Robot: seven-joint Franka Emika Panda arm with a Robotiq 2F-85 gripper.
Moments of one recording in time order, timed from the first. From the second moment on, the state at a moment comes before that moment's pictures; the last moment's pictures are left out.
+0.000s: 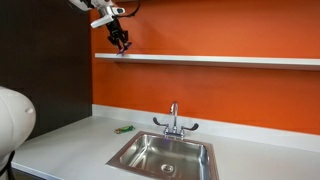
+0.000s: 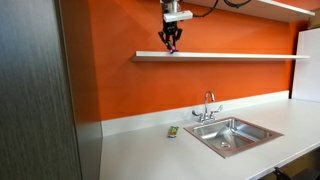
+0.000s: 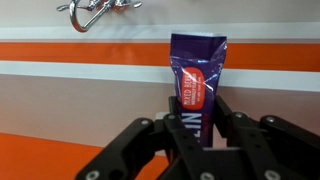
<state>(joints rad) 0.15 0.10 0.14 -1.39 -0.39 1.84 0.33</state>
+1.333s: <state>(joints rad) 0.15 0.26 0.10 -1.23 -0.39 1.88 0.26</state>
